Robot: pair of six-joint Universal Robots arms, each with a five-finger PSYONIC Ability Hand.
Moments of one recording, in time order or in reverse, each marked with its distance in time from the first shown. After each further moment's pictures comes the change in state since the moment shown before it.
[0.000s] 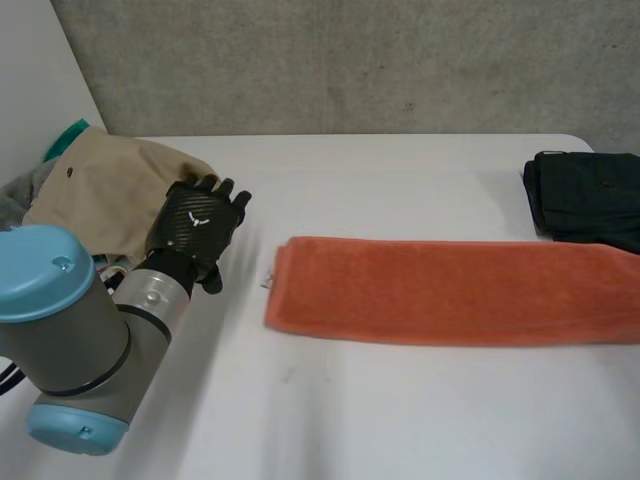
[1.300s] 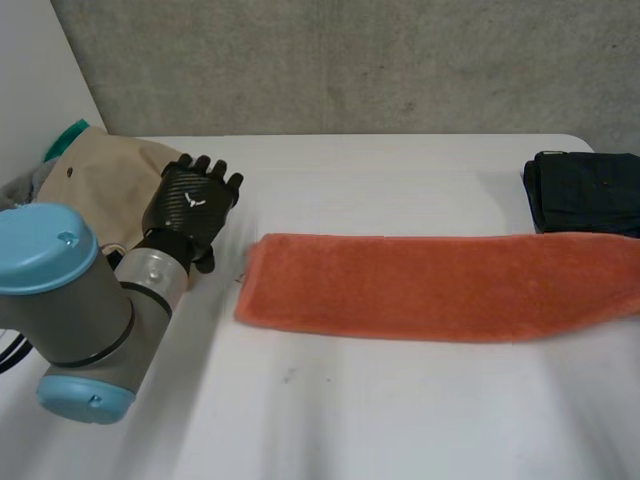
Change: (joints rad) left arm 0.018 -0.045 0.078 0.000 -0.012 0.062; right arm 0.206 -0.171 0.028 0.044 0.096 -0.007; left_hand 0.000 0.000 0.000 0.000 0.000; right_hand -0.004 -0.005 -0.010 -0.012 0.002
